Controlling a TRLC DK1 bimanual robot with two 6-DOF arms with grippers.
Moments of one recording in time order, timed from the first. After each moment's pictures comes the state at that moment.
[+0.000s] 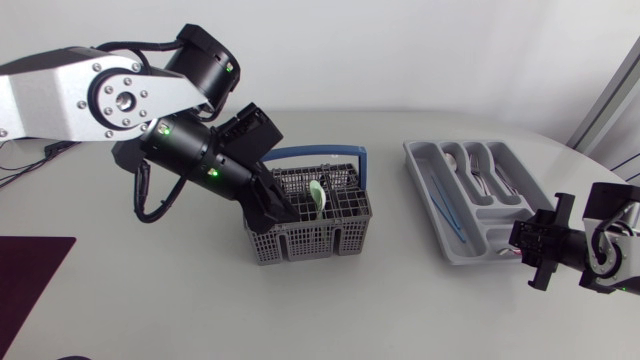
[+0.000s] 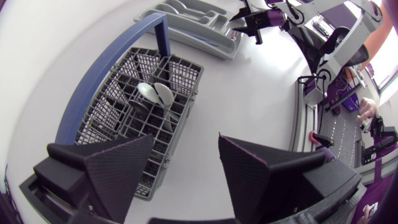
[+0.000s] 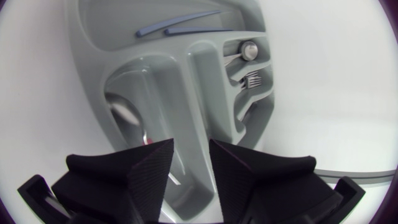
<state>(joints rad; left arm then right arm) -0.54 1.54 1.22 -0.73 0.40 0.43 -0.39 1.57 0.46 0.38 -0.09 -1.58</state>
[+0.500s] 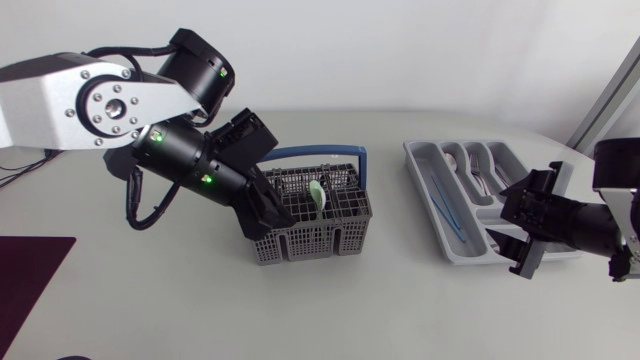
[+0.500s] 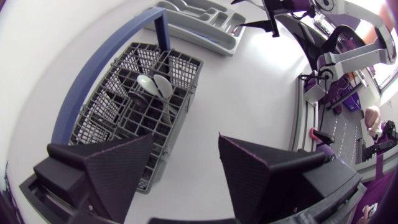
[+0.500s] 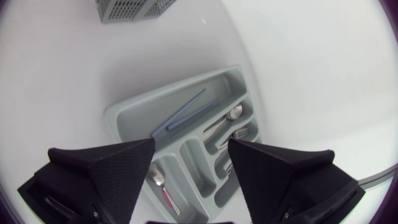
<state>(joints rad) -0.54 1.51 1.19 -0.73 0.39 0.43 -0.12 1.13 0.56 -0.17 -0.18 -1.26</state>
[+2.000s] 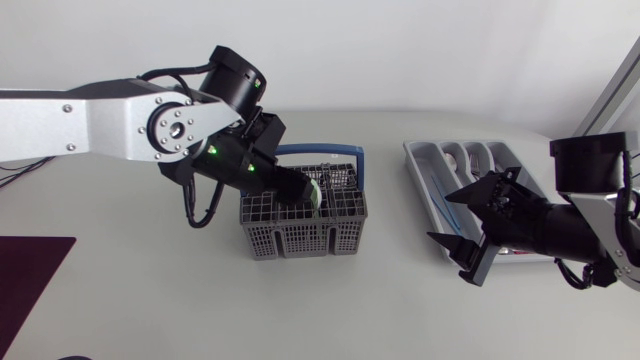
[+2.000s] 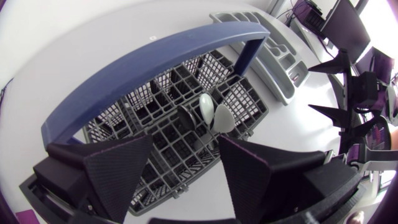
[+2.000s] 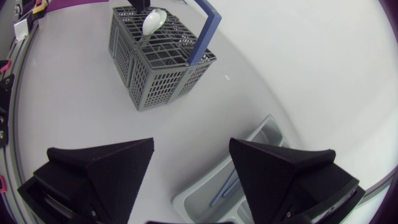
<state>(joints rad) -0.57 1.65 1.20 -0.49 0.14 -0.09 0.14 1.06 0.55 -0.22 -0.31 -0.84</state>
